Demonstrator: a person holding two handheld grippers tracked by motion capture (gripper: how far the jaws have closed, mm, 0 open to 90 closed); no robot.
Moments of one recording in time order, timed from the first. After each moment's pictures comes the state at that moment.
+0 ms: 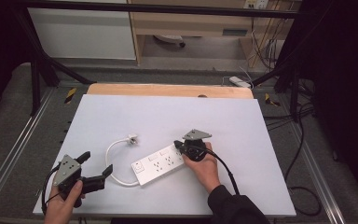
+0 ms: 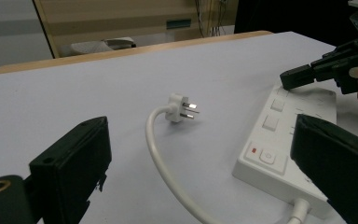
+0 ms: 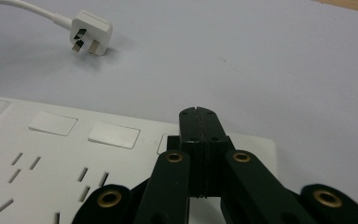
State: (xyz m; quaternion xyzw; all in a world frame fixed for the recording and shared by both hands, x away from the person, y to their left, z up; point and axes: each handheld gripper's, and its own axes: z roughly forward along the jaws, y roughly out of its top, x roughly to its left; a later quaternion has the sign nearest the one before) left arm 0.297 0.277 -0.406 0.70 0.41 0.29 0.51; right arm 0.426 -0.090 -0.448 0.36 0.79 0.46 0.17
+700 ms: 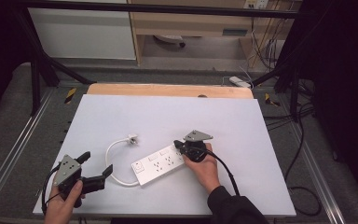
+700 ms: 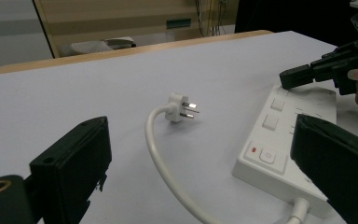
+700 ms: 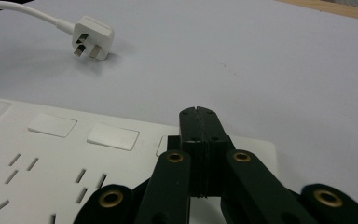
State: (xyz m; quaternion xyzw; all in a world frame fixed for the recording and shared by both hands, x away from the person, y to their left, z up) left arm 0.297 0.277 -0.406 0.70 0.41 0.29 0.51; right arm 0.426 -0.092 -0.452 0.36 0.79 0.47 0.18
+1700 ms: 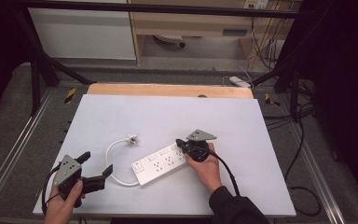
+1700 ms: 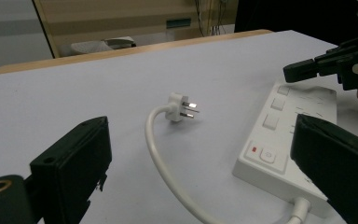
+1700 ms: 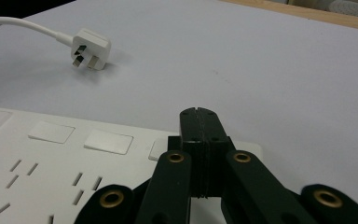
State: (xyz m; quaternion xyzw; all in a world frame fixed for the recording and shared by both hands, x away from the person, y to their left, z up) left arm 0.297 0.277 -0.406 0.70 0.41 0.29 0.51; right arm 0.425 -0.099 -0.449 0.36 0.77 0.49 0.18
